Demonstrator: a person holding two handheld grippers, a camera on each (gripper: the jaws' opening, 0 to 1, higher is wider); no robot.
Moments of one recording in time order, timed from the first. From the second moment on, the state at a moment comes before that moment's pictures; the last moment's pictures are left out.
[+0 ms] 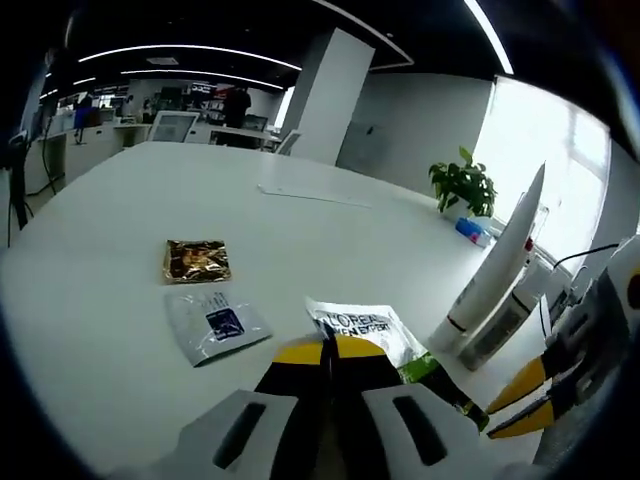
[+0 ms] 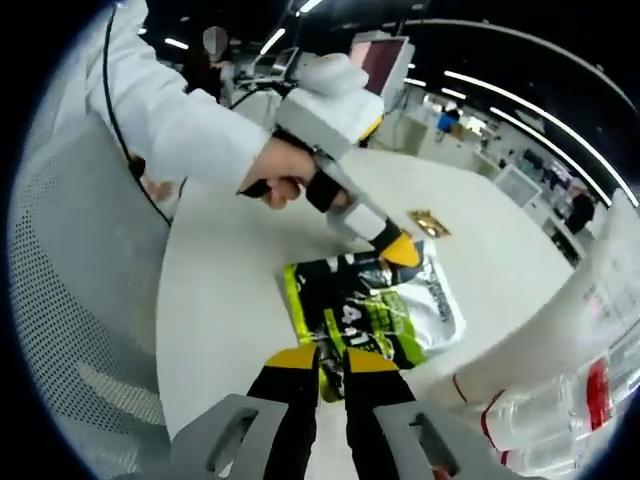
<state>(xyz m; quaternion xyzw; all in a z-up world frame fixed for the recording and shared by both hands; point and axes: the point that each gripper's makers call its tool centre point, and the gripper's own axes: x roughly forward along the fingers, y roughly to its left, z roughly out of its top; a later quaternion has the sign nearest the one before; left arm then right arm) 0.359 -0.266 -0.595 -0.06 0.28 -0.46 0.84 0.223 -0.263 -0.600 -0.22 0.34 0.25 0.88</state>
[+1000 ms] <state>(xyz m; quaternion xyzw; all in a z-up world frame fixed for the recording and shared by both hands) 0.351 -0.279 -0.595 0.00 0.24 -0.49 0.84 0.235 -0.278 -0.615 -0.15 0.35 0.20 0.90</state>
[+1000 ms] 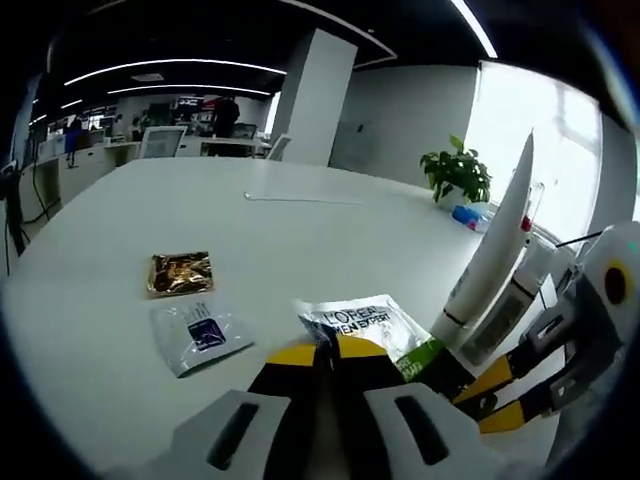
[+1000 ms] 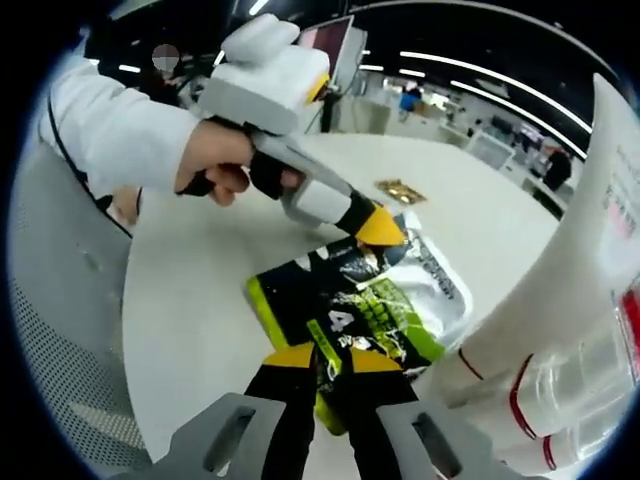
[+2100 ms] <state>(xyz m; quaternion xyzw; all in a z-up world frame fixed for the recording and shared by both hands) 0.312 -0.243 -0.542 0.12 0.17 -0.56 0.80 0.235 -0.275 -0.616 -0.17 0.35 0.21 0.90</state>
